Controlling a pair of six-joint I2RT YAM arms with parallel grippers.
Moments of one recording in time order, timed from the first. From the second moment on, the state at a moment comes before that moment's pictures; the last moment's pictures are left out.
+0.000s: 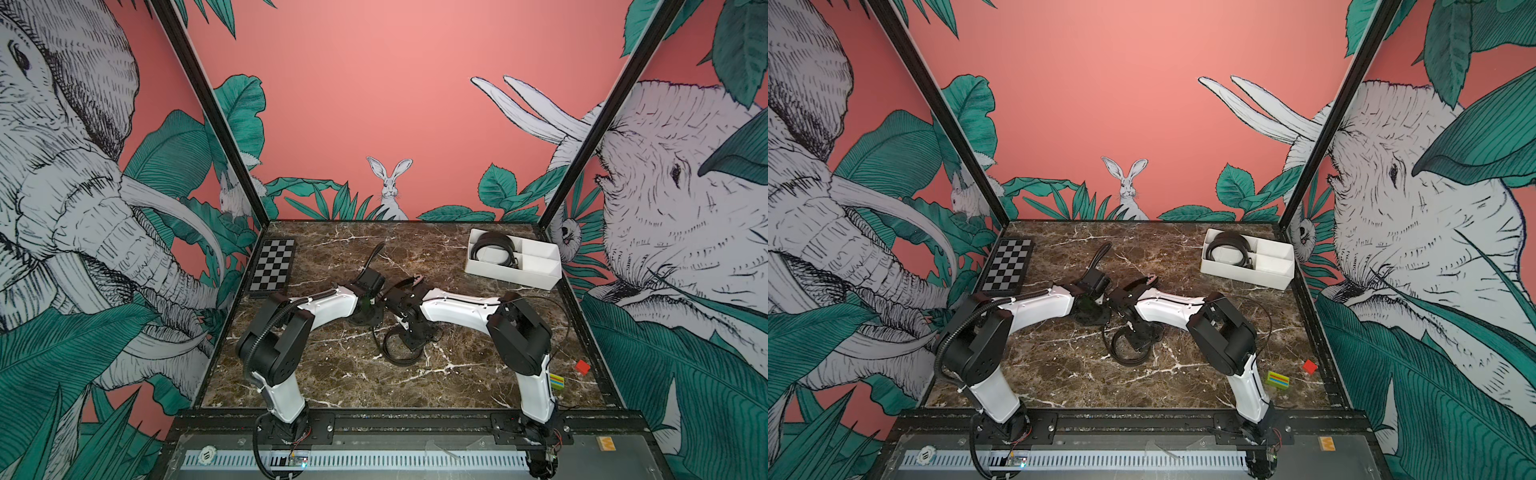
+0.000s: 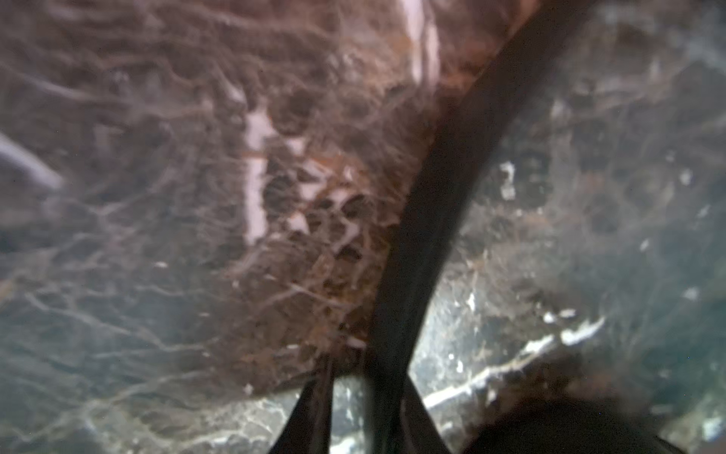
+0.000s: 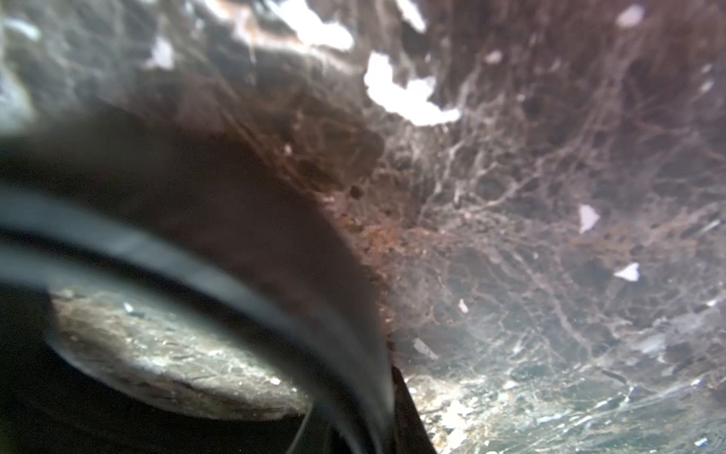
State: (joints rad) left arm -0.60 1.69 0.96 -0.48 0.03 -0.51; right arm 0.93 2.02 1.43 -1.03 0.02 0.25
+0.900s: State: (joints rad) left arm -0.97 1.08 0.55 -0.47 -0.01 -1.22; right arm 0.94 2.06 1.48 -1.09 0.02 0.28
